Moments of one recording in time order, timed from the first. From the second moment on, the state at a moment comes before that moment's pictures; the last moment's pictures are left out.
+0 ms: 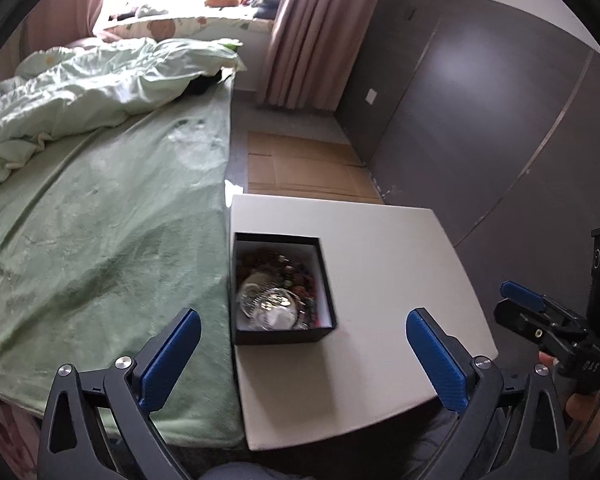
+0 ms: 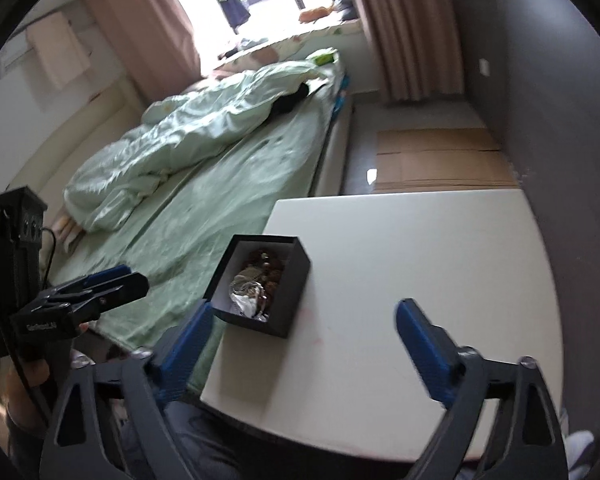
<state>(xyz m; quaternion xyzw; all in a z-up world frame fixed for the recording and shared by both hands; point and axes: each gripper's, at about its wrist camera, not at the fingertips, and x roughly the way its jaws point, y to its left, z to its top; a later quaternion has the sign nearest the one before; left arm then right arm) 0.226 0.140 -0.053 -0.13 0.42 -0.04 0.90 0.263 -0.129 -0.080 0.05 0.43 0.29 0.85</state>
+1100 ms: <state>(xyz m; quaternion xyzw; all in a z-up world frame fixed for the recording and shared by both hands) 0.060 0.057 0.003 -0.10 0.28 -0.03 0.95 0.087 -0.231 -0.014 0.06 0.34 0.20 0.92</state>
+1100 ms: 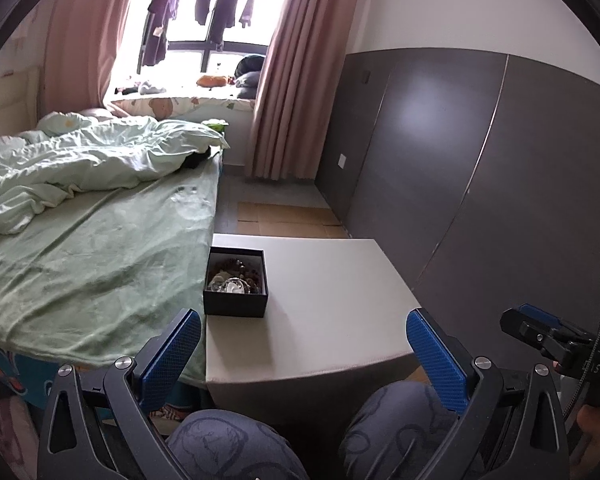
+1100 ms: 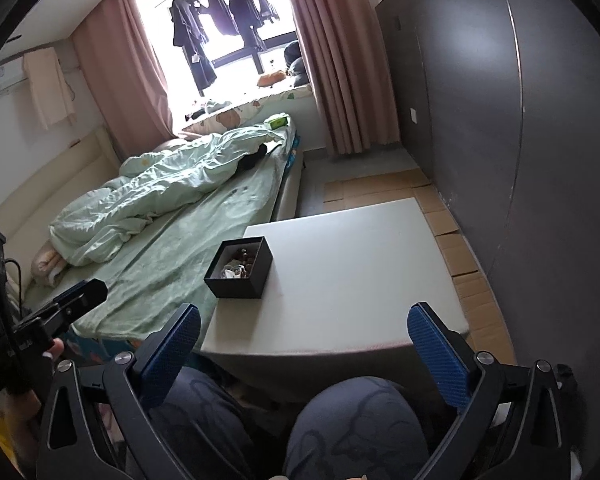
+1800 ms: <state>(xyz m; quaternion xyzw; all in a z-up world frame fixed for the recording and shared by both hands) 0.026 0.012 0.009 -0.06 0.27 -0.04 0.96 0.040 -0.266 -0.015 0.07 0.31 0.19 0.93</state>
